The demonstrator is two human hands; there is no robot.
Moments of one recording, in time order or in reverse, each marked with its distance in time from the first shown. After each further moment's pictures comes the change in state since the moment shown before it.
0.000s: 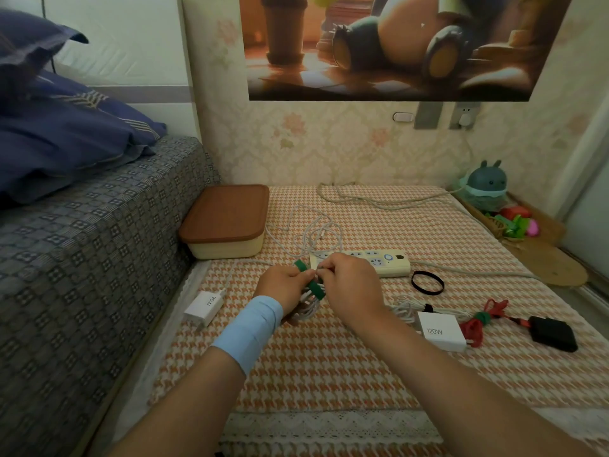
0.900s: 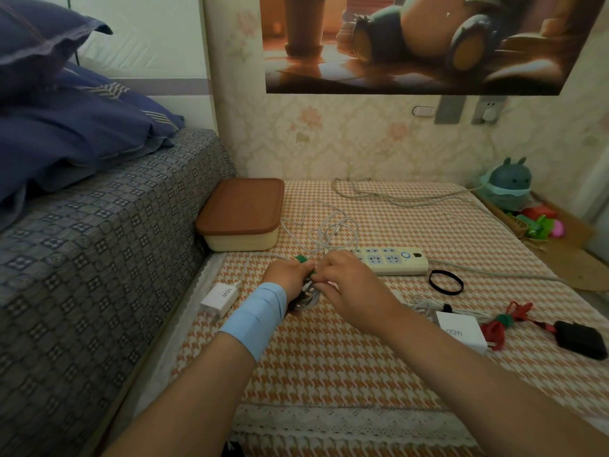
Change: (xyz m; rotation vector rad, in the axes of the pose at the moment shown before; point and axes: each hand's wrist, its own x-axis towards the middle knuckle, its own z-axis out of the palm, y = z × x) left_hand 0.006 0.000 -0.020 -0.189 -0.078 -0.224; right_hand -0.001 0.010 0.013 0.036 -0.148 -0.569
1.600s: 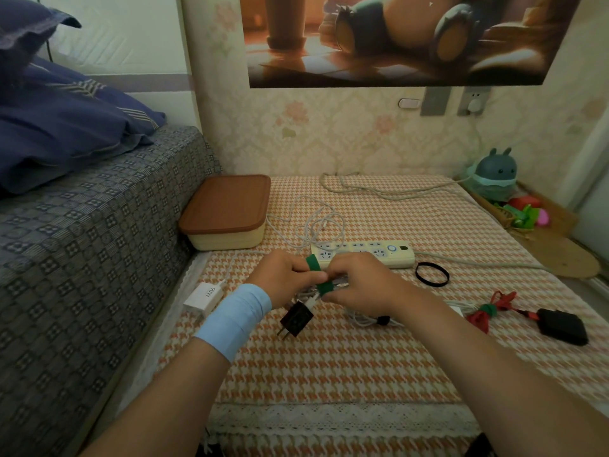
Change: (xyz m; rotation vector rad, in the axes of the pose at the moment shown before) left_hand -0.004 -0.002 0.006 0.327 -0.116 0.509; right_hand -0.007 0.025 -0.038 0.054 -0.284 0.229
